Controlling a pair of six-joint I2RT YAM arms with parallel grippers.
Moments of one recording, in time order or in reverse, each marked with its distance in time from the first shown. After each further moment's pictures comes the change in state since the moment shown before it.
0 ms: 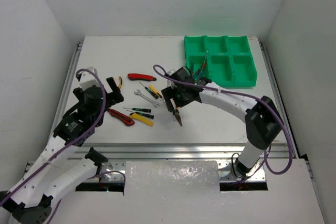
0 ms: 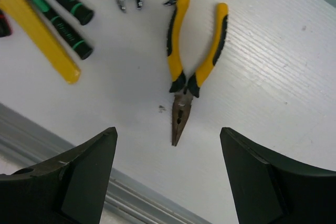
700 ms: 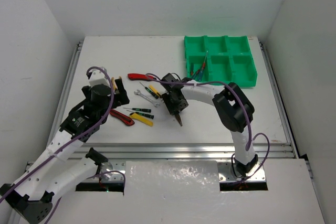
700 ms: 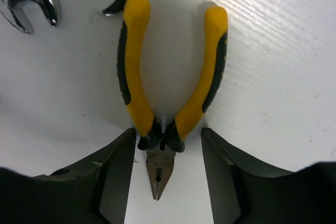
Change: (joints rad) left arm 0.000 0.039 -0.024 0.020 0.101 0.030; right arm -0.007 0.358 0.132 -0.034 0.082 0.028
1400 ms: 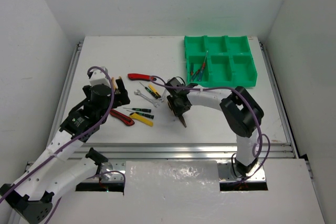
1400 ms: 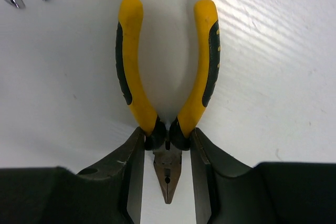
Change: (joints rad) left arm 0.000 -0.001 -0.001 0.015 0.026 0.015; right arm 0.012 -0.097 -0.141 0.115 0.024 0.021
